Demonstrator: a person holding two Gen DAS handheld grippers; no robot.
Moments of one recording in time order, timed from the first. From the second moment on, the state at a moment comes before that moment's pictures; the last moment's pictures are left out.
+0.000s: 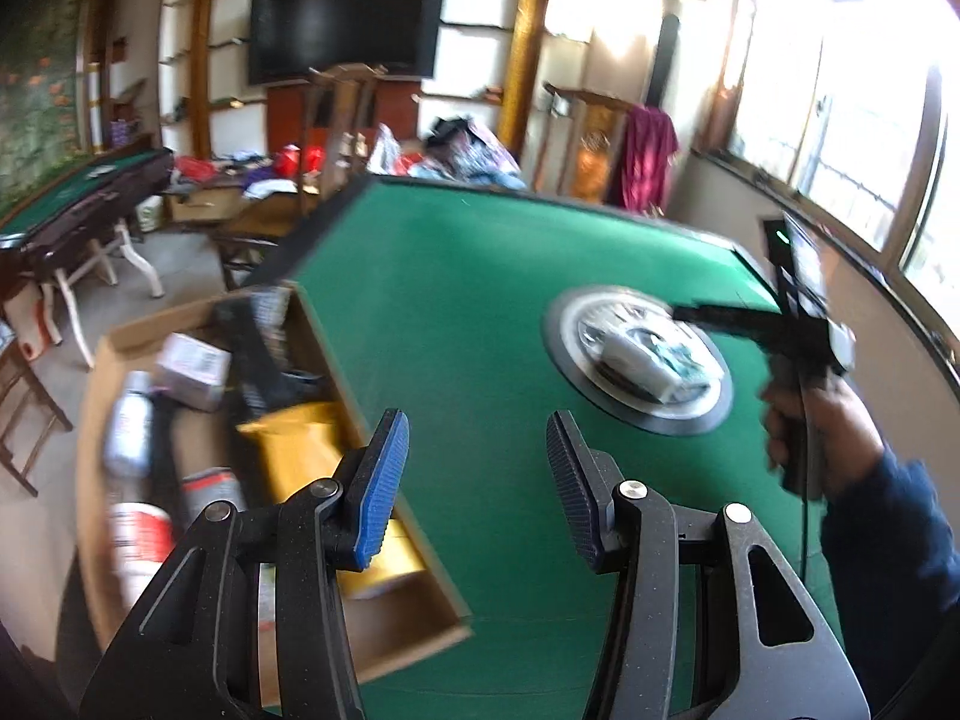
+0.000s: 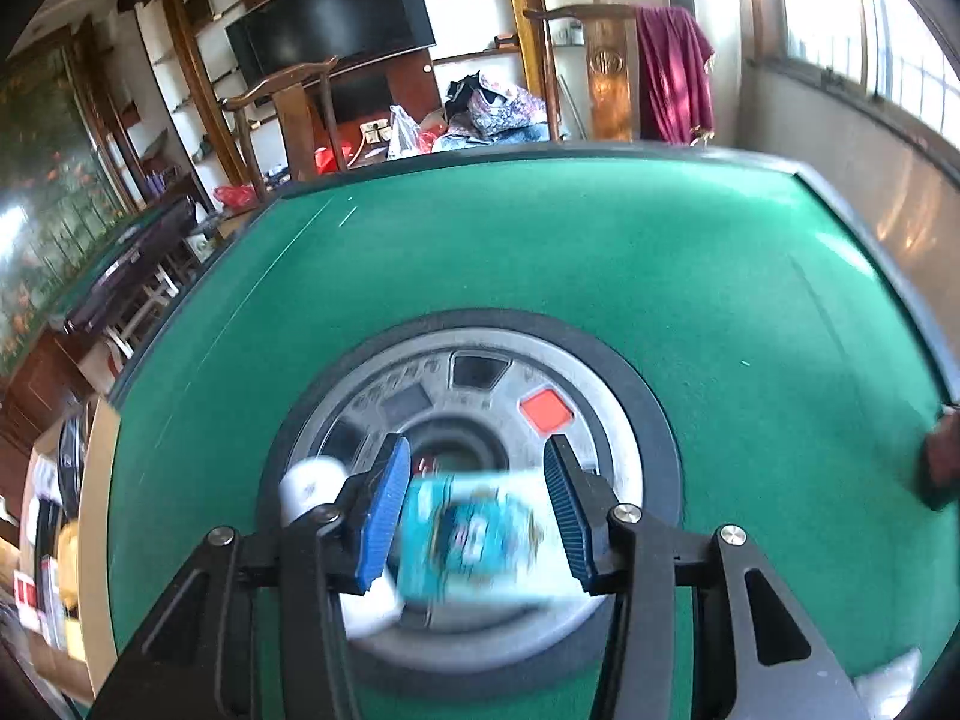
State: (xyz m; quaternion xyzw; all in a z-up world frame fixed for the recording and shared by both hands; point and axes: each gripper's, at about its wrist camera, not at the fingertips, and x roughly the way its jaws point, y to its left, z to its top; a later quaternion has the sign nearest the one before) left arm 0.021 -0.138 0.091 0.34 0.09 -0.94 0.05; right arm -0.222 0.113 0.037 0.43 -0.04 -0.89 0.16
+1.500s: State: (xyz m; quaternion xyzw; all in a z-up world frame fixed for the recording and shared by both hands) left arm -0.131 -0.078 0.048 0.46 0.07 -0.88 -0.02; right arm -0.133 0.100 0.006 0.40 0.21 -0.85 0.28
